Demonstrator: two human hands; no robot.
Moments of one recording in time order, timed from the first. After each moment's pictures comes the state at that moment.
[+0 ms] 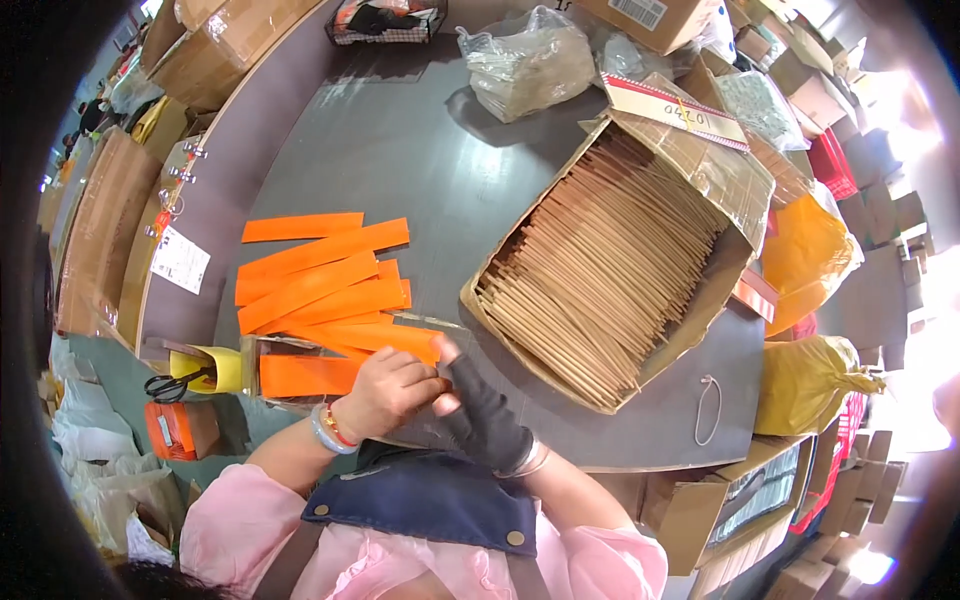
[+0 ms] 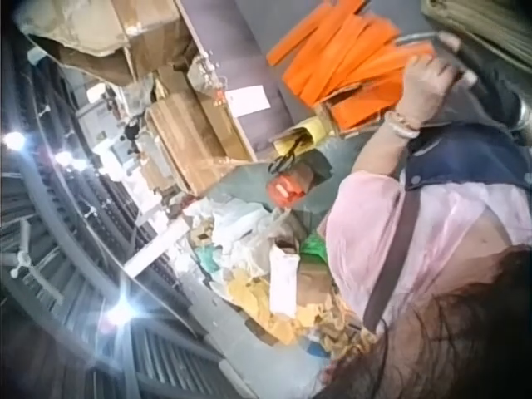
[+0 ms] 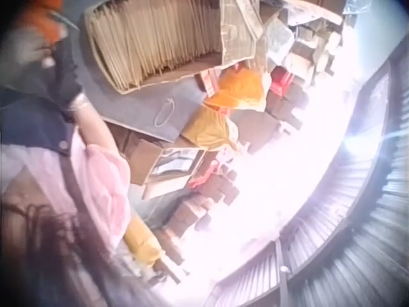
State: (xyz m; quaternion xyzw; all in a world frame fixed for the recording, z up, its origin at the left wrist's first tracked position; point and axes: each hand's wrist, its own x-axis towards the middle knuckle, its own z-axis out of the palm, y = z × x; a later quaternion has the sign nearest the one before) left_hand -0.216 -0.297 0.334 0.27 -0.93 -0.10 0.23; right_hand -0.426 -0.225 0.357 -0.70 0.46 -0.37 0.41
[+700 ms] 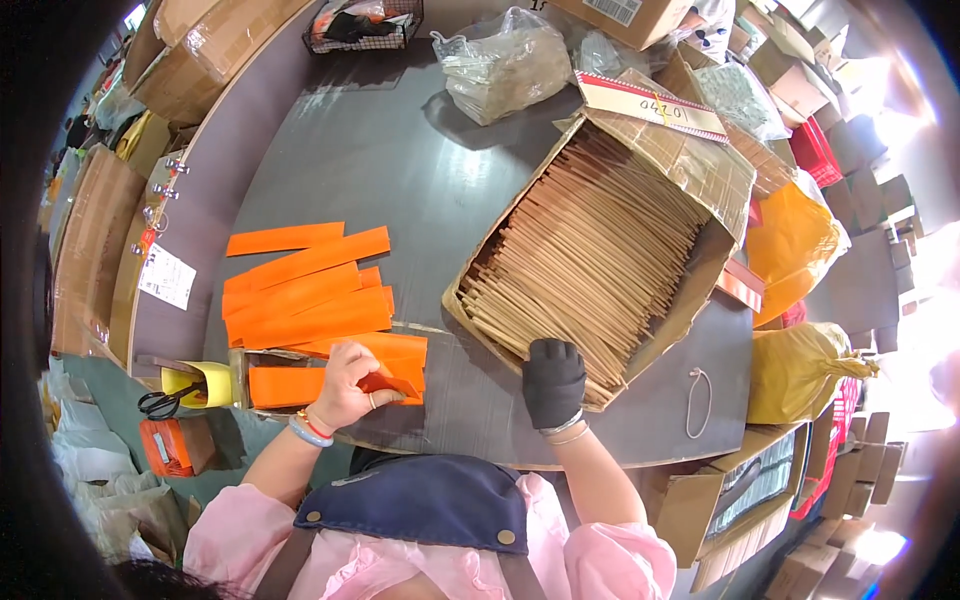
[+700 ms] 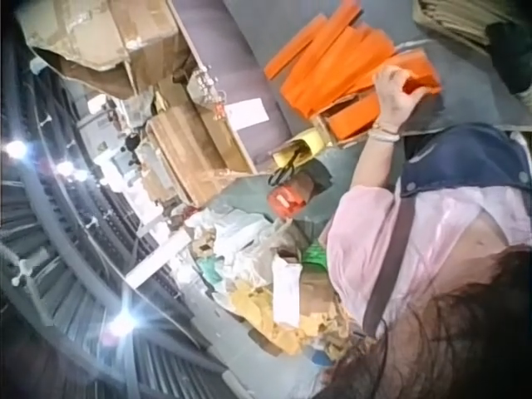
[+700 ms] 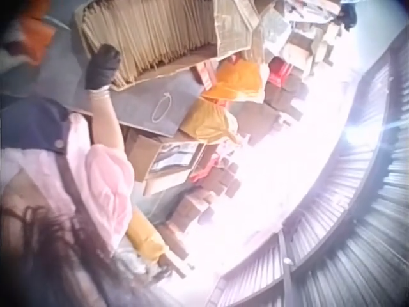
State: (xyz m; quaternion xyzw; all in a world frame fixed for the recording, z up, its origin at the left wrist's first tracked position) left_hand -0.195 -0.301 0.283 0.35 -0.85 -0.24 0.32; right_hand -0.506 -0.230 0.282 -0.68 0.72 -0.15 -0.03
